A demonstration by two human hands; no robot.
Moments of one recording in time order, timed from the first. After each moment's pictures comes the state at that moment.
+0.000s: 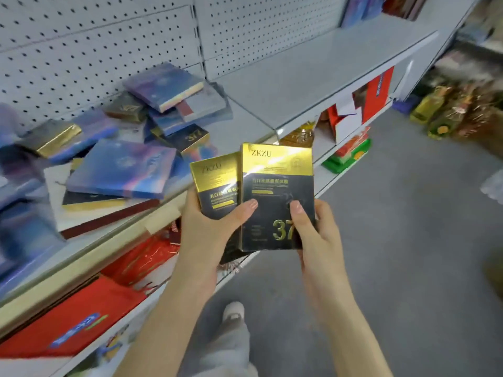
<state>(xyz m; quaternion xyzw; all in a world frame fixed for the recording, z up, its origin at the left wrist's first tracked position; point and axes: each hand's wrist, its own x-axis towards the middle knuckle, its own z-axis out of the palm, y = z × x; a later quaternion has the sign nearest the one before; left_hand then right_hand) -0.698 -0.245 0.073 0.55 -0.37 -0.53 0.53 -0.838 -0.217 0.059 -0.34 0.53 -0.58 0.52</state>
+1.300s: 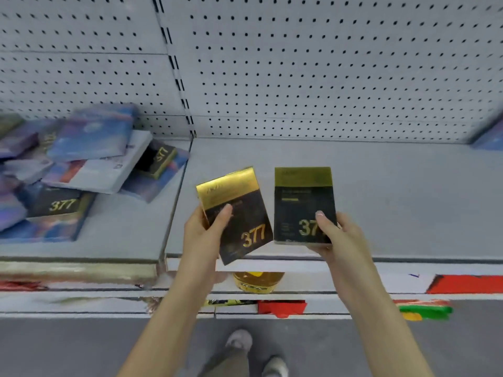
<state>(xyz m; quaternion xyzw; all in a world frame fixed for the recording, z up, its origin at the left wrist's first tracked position) -0.982 -0.671 0.045 0.66 -0.08 -0.35 0.66 -1.143 -0.787 0.039 -0.48 0.50 -0.29 0.66</state>
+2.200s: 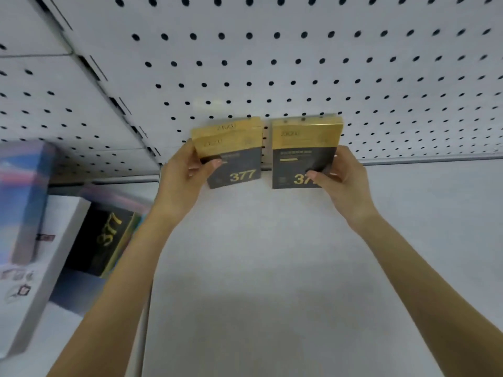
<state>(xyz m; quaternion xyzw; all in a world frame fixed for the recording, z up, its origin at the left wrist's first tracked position) -0.745 -0.878 -0.021 0.73 -0.41 -0.22 0.50 -0.974 -1.022 -0.028 -0.67 0.43 -0.30 0.52</state>
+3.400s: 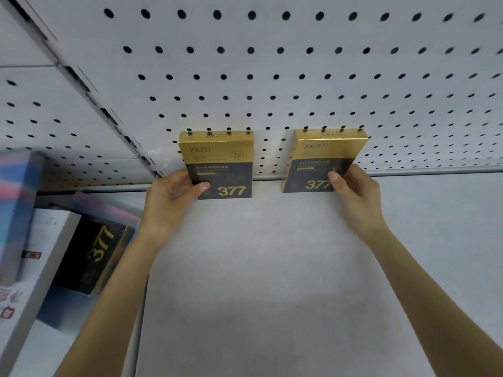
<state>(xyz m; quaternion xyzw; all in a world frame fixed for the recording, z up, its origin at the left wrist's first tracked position) -0.731 -0.864 -0.048 0.73 -0.36 -0.26 0.53 -0.994 -1.047 -0.054 -0.68 0.46 -0.32 0.48</state>
